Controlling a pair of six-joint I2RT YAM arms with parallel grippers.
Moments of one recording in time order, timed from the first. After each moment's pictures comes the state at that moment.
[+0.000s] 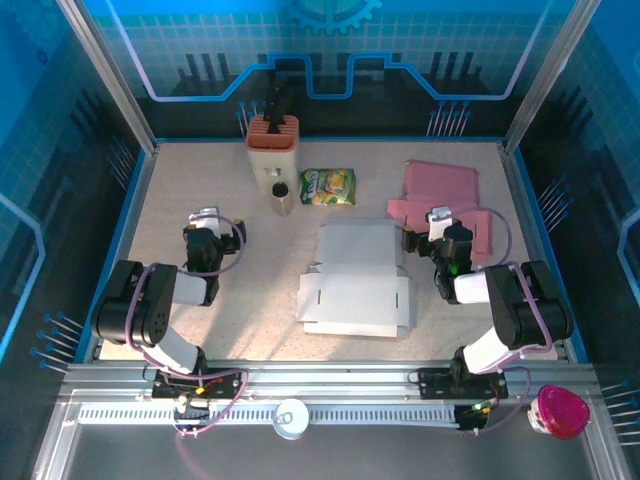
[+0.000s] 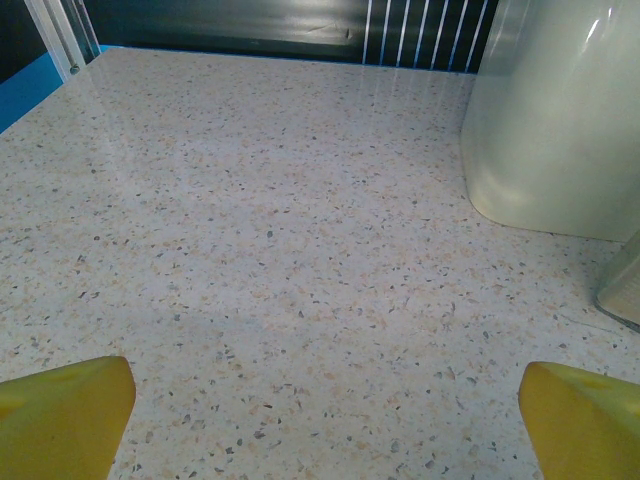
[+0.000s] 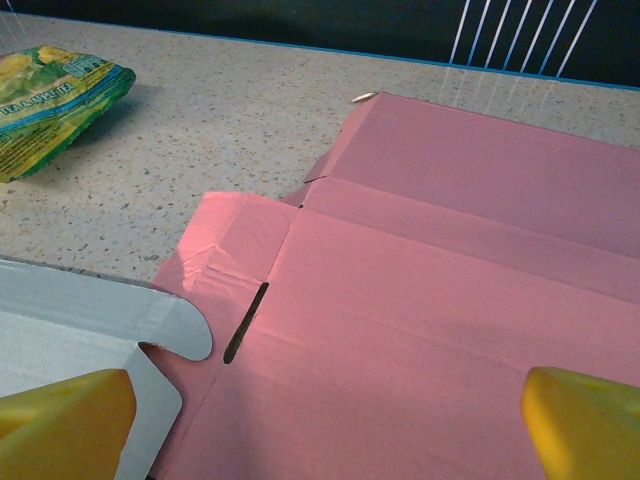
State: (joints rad) left arm -0.03 1.58 0.35 0.89 -0.18 -0.11; right arm 0.09 1.56 0.38 0.81 0.00 -0.08
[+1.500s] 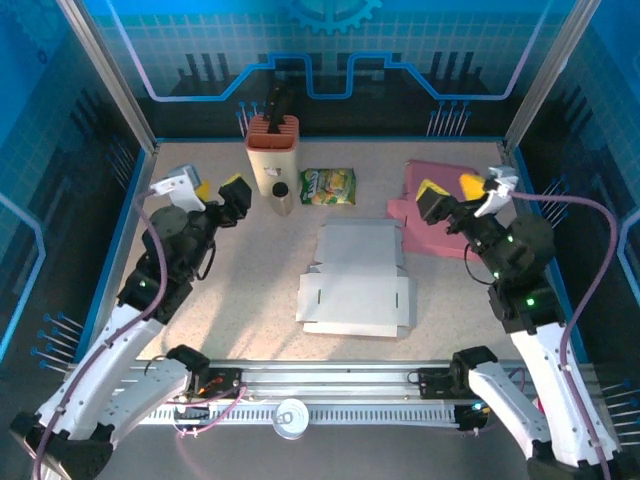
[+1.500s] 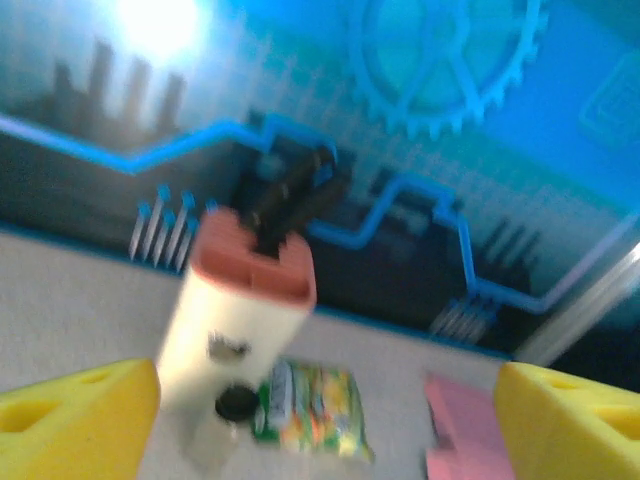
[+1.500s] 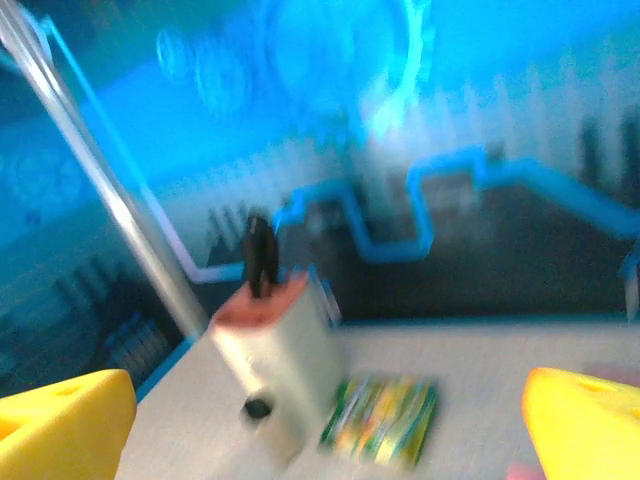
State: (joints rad) left arm -0.40 0.82 0.91 -0.21 -0.23 -0.55; right arm 0.21 0.72 0.93 -0.24 -0.20 0.40
